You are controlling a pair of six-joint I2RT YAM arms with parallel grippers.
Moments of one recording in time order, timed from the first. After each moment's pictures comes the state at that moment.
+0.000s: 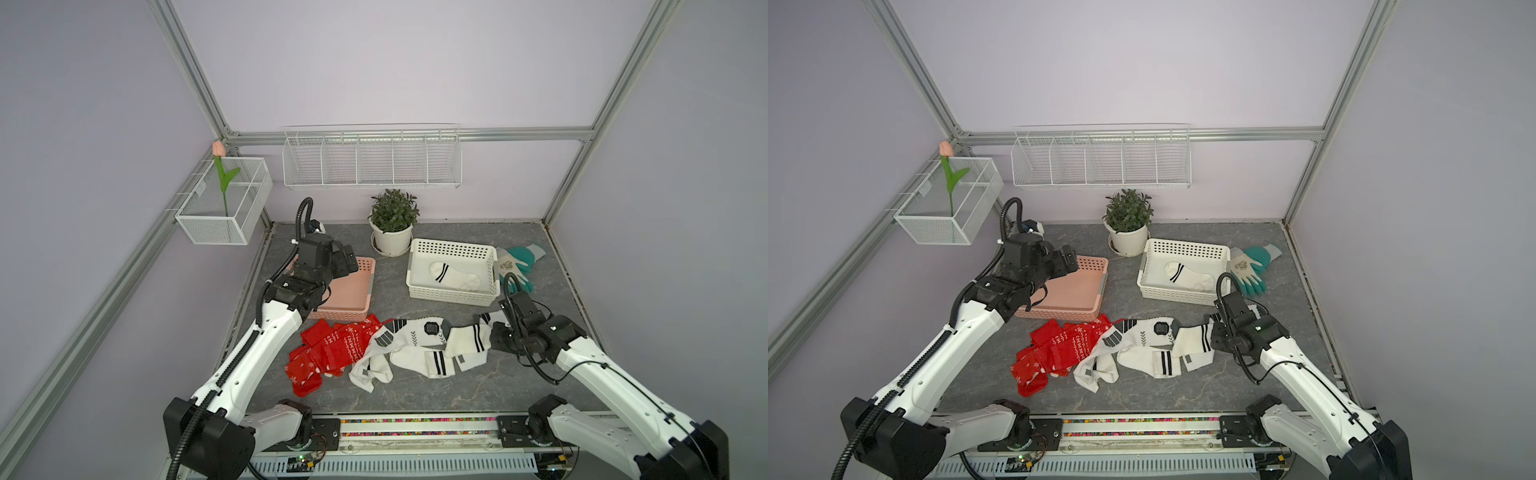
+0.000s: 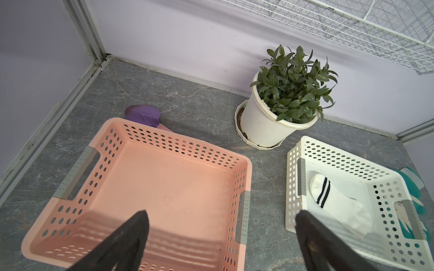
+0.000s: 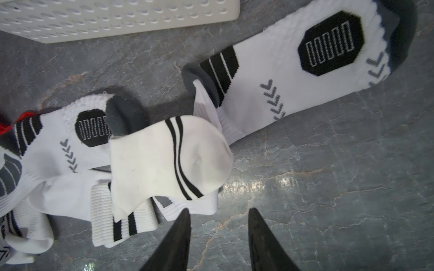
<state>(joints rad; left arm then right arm) -0.40 1.21 1.16 -0.50 -0.23 -0.44 0.47 0.99 0.73 -0.92 0.08 0.65</state>
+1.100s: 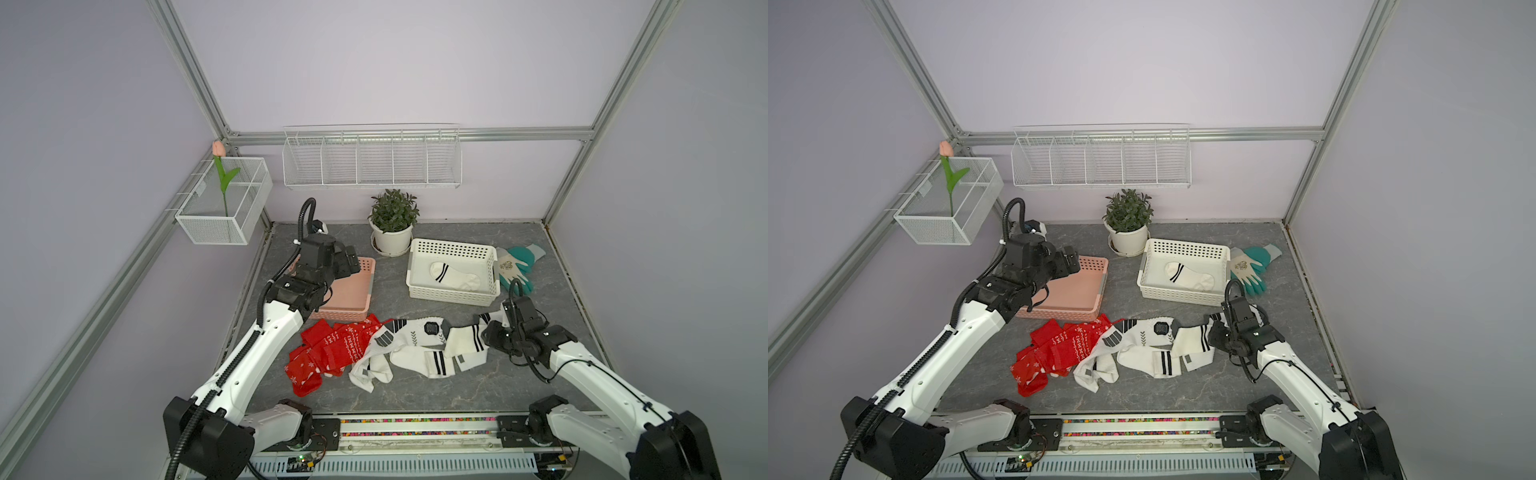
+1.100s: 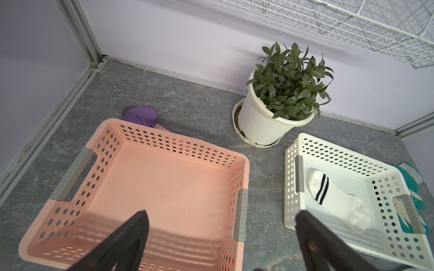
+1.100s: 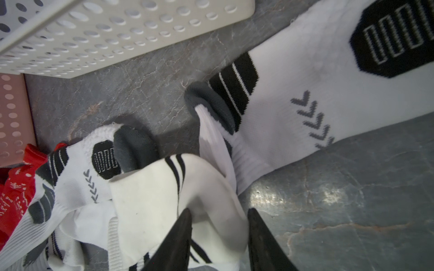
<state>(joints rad) -0.42 1.22 1.16 -0.50 -0.24 -0.43 0.36 1.01 0.55 -0.59 -0.09 0.69</state>
